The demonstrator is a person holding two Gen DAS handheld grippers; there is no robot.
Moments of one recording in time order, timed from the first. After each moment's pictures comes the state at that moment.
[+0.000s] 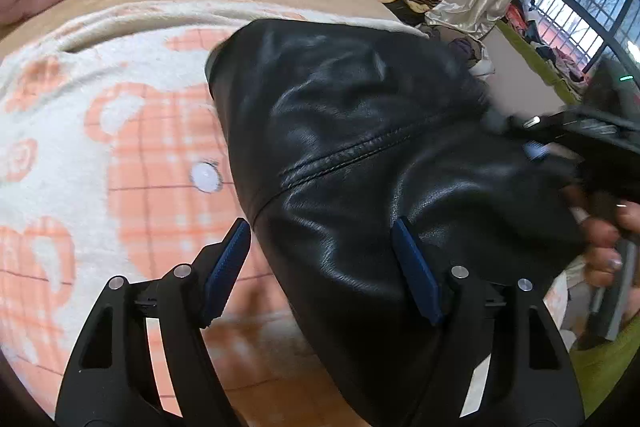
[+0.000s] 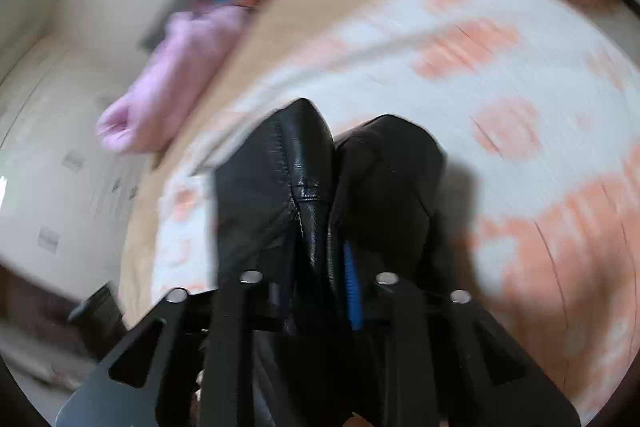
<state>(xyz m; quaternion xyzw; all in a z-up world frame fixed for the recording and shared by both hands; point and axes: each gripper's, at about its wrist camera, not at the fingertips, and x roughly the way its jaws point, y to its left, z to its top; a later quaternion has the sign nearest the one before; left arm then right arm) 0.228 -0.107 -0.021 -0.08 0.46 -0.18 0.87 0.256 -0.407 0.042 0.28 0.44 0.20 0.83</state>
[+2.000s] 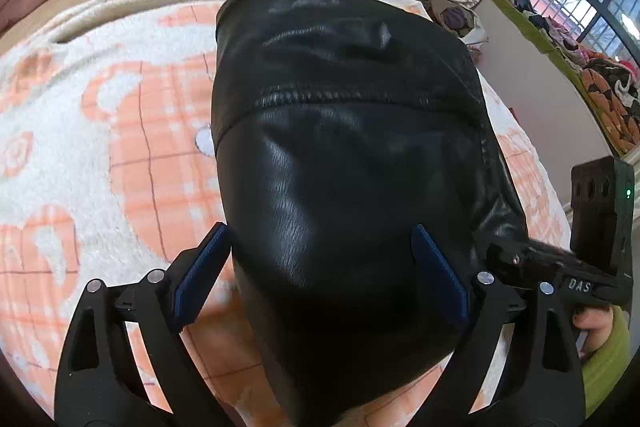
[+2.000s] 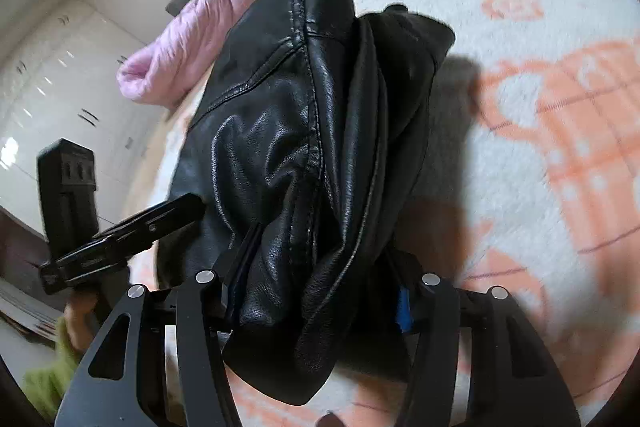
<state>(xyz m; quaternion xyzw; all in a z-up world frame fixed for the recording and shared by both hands) 0.223 -0.095 -0.042 -0.05 0.49 -0.21 0.84 0.175 -0.382 -0.038 0.25 0.48 0.22 0.81</state>
